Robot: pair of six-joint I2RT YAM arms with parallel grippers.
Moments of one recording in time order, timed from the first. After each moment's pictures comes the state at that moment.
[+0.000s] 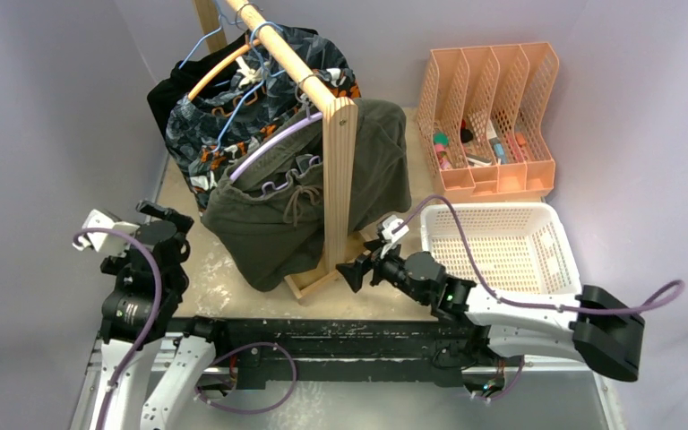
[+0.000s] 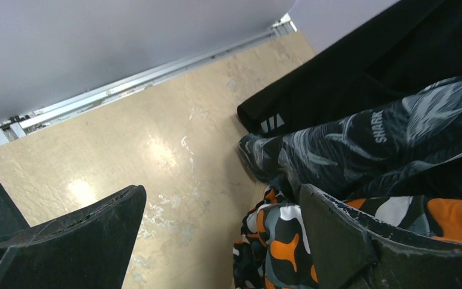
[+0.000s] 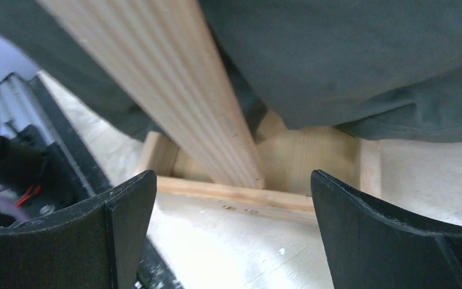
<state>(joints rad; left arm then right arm) -0.19 0.49 0.96 -0.93 -0.83 -0.91 1.10 1.01 0.36 0.48 0.24 0.34</state>
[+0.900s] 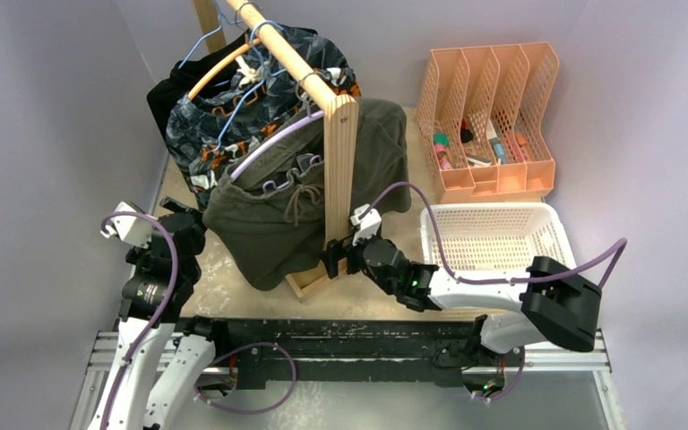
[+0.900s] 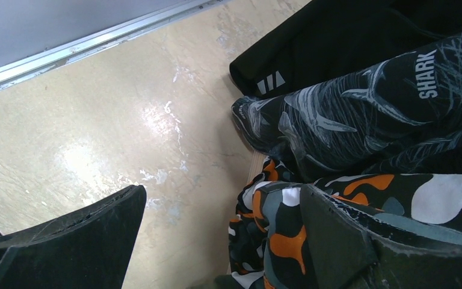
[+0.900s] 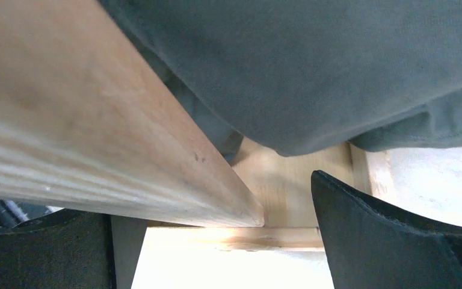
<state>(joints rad) -0.19 0.56 0.82 -0.82 -0.70 -0.96 1.11 1.37 0.58 0.46 0.43 0.39</state>
